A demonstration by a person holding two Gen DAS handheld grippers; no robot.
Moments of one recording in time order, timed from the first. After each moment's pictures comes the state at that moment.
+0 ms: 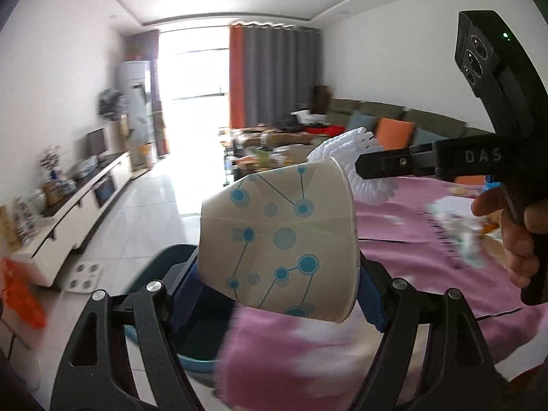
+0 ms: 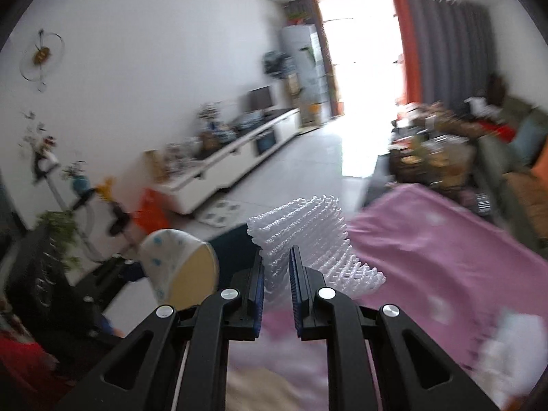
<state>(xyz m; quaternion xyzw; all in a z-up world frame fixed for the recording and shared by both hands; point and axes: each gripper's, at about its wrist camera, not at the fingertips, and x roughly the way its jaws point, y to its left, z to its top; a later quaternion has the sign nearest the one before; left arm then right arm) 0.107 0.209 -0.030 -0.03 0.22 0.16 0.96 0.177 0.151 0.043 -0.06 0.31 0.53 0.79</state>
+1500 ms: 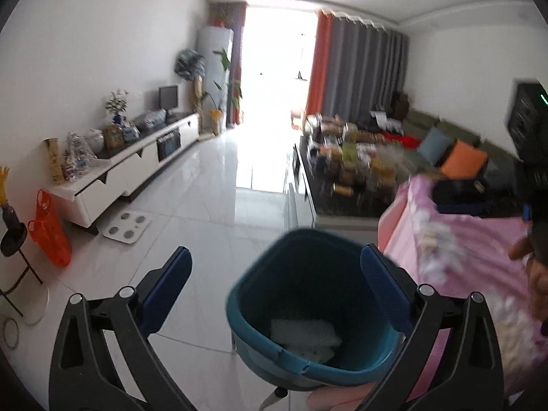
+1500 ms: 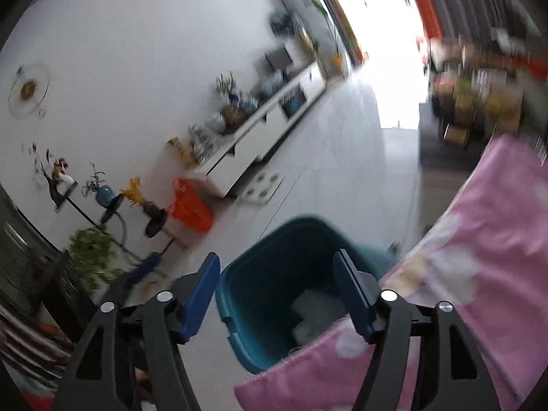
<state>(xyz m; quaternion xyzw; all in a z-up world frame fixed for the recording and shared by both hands) 0.065 0.363 -0.056 -0.13 0.21 0.30 0.92 0.196 0.265 0.009 -0.03 0.40 0.55 0.73</state>
